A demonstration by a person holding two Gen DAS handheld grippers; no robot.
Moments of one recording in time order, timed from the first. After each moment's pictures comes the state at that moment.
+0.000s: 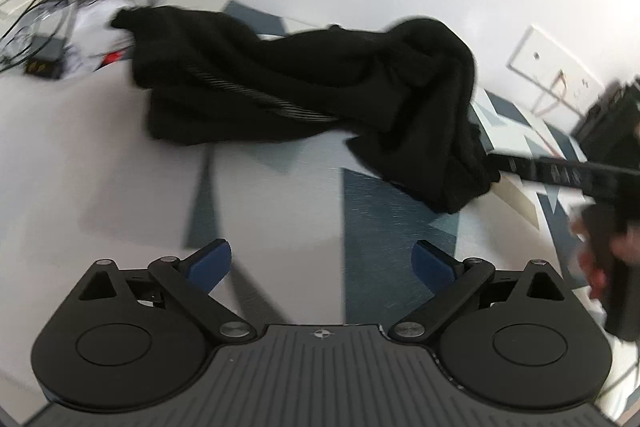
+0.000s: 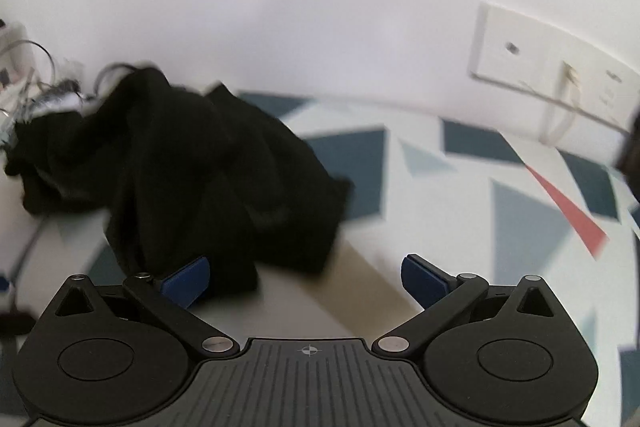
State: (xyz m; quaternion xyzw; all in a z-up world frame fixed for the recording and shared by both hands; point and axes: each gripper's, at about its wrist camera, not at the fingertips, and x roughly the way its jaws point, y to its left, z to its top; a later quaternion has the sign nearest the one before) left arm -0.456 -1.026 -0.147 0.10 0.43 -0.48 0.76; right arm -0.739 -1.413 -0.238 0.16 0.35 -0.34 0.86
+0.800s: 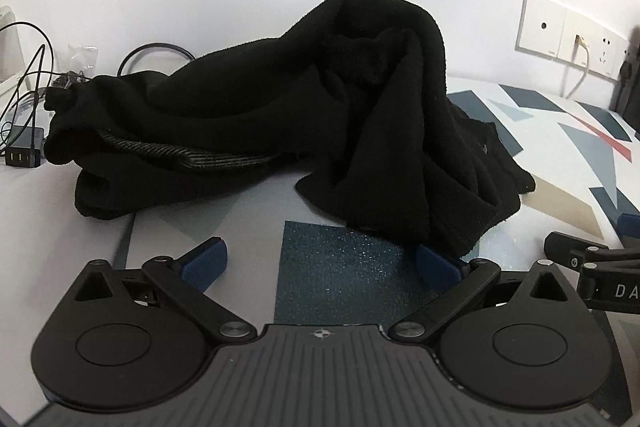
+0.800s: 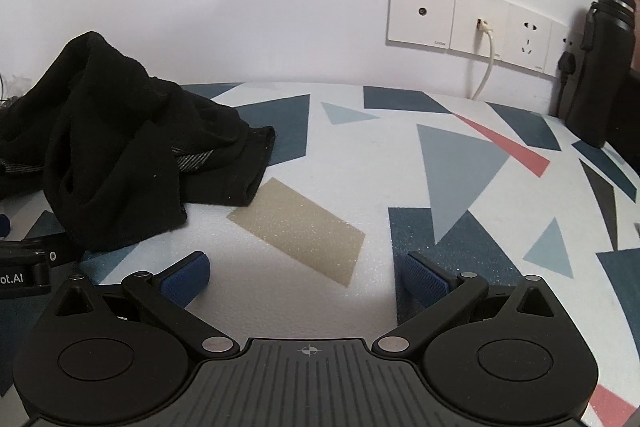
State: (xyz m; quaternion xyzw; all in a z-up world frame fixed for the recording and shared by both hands) left arm -0.505 -1.095 -0.183 0.16 0.30 -0.45 0.83; right arm -0.771 -1.386 -0.279 0.16 0.30 -0.43 0.84
